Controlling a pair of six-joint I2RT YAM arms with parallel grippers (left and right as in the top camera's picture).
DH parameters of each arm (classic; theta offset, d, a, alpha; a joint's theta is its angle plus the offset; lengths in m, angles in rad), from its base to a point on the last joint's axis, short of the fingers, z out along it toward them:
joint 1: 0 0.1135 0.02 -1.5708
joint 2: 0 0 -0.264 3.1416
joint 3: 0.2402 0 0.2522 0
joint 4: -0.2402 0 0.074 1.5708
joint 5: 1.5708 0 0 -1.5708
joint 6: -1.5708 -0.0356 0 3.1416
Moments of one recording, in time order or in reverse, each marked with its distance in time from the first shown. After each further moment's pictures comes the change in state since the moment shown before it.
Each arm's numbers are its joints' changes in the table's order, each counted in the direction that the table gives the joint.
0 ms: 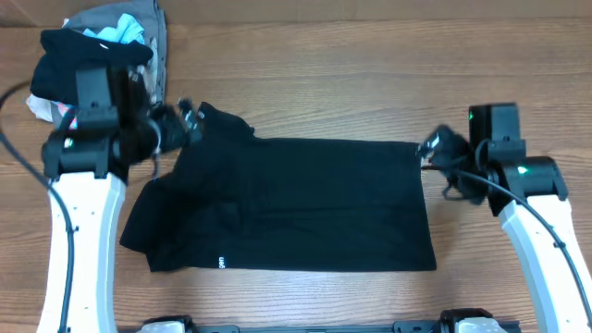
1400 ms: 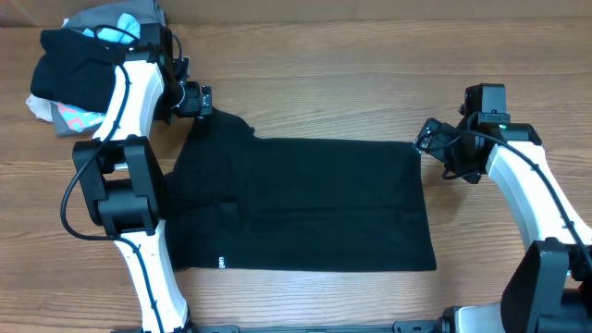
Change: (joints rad) left arm 0.027 0.895 0.501 -0.026 -0.139 -0.349; right arm -0.113 0.345 0.004 0.169 -0.091 0.266
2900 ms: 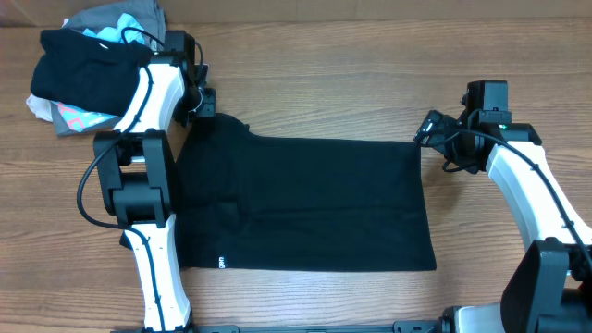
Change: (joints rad) left arm -0.058 0.080 0.005 0.042 -0.052 -0.011; right arm 0.000 0.000 0.000 0.099 0.016 0.008
